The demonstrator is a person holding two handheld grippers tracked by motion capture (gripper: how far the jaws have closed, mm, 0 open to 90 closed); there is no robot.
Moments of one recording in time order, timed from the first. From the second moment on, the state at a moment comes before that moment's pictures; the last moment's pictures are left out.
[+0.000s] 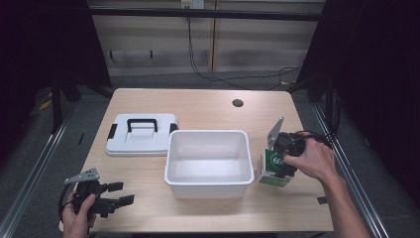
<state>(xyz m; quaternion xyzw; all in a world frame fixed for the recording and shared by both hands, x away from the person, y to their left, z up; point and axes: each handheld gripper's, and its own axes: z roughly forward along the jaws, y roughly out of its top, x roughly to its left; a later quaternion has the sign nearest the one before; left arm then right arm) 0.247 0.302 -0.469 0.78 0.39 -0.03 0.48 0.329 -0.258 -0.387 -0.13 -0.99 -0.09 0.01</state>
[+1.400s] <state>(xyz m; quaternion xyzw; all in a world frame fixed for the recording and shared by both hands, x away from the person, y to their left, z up) 0.246 0.301 -0.470 0.79 0.39 -0.03 0.48 0.314 -0.283 -0.354 -0.17 -0.97 -0.16 0.00</state>
